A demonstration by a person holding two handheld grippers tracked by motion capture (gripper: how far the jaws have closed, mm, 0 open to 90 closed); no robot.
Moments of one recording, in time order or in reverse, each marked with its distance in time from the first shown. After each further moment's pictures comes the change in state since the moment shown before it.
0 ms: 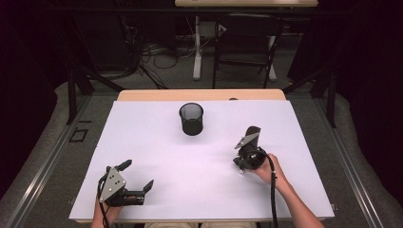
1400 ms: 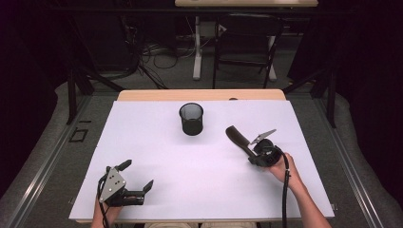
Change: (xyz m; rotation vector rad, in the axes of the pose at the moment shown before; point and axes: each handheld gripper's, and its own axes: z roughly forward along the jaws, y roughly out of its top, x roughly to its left) left arm 0.000 0.000 0.000 0.002 0.000 0.000; right arm -0.032 -0.024 -0.022 0.051 -0.040 0.128
